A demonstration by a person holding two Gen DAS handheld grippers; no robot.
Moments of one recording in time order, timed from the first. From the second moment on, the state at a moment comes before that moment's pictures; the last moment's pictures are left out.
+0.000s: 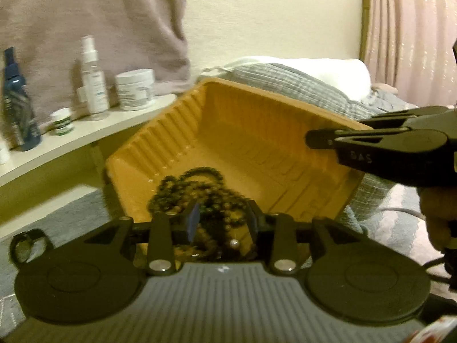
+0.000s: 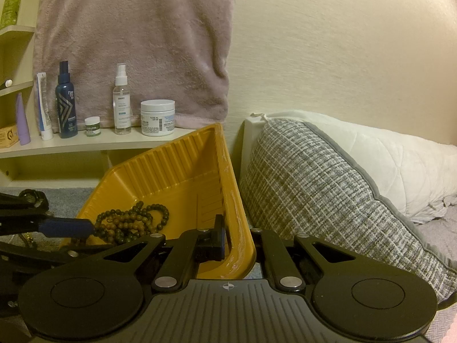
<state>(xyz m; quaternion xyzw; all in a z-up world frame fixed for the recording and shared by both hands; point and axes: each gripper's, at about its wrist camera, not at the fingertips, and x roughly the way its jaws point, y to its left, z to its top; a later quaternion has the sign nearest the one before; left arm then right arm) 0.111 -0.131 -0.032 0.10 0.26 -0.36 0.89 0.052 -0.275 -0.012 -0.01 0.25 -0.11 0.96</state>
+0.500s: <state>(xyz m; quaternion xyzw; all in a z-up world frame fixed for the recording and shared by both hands) 0.141 -0.008 -0.062 0.10 0.31 -0.18 0.93 0.052 -0.279 -0.015 0.00 0.25 -0.12 0.96</state>
